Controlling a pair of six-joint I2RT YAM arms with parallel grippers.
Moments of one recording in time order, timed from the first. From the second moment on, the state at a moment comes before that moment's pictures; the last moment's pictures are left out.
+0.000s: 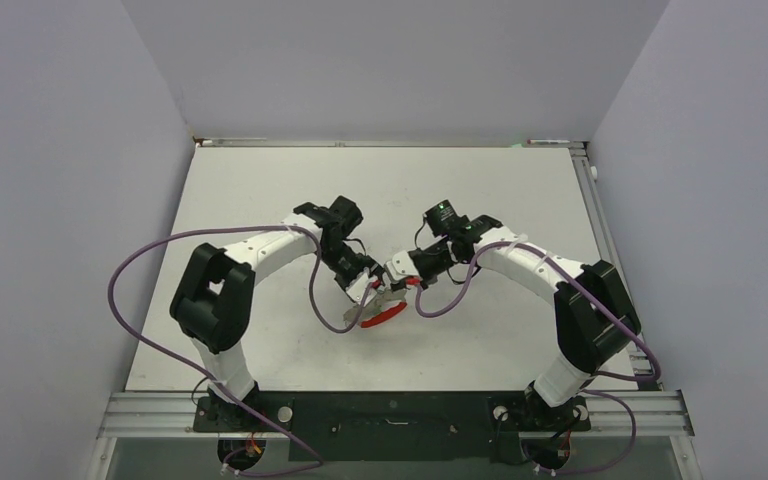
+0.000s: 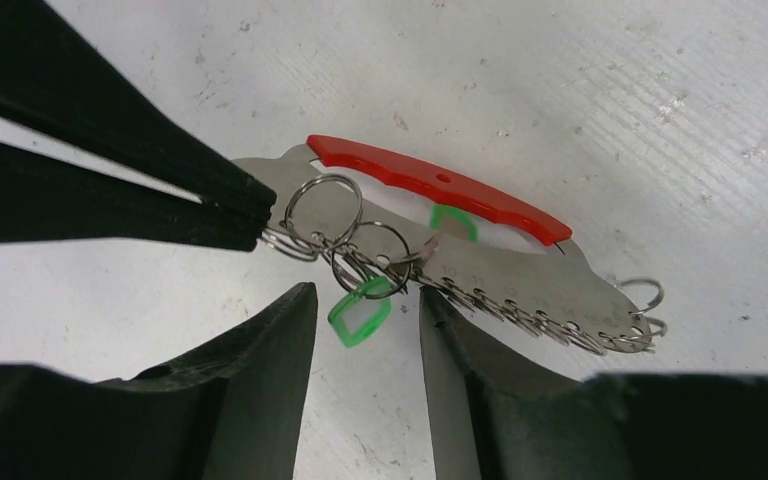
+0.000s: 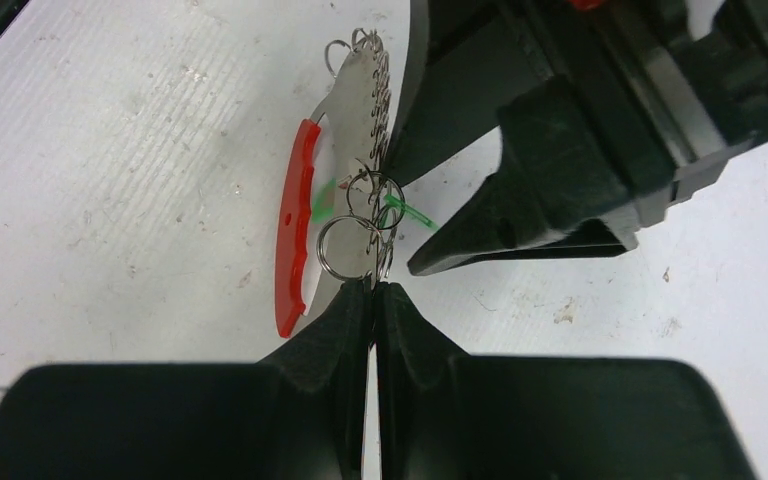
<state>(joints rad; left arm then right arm) -0.58 1.79 1.28 -0.96 0.79 1.89 0.61 1.63 1.14 -0.65 -0.91 -1.43</state>
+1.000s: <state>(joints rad) -0.58 1.65 1.17 -0.80 0.71 1.72 0.54 1.67 1.01 -0.40 -1.02 -1.18</state>
